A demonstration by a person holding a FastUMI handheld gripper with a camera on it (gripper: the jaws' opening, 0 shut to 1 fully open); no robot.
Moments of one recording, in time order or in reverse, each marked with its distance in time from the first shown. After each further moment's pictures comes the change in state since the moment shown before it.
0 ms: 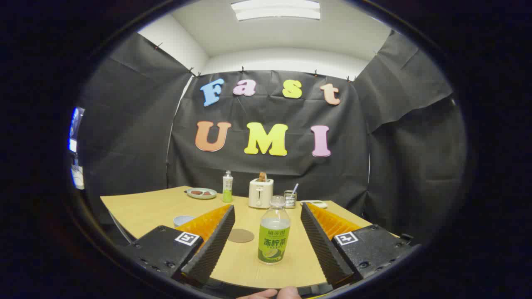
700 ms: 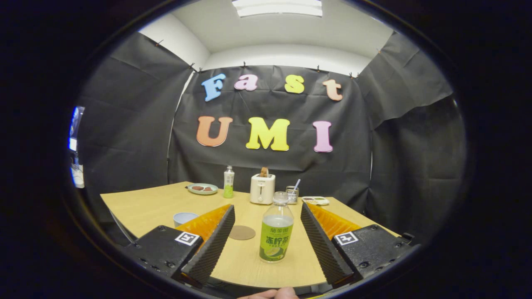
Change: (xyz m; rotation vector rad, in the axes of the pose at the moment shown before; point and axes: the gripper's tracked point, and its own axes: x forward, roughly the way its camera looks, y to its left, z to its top) arm 0.007 0.004 -0.003 -0.004 0.030 0.010
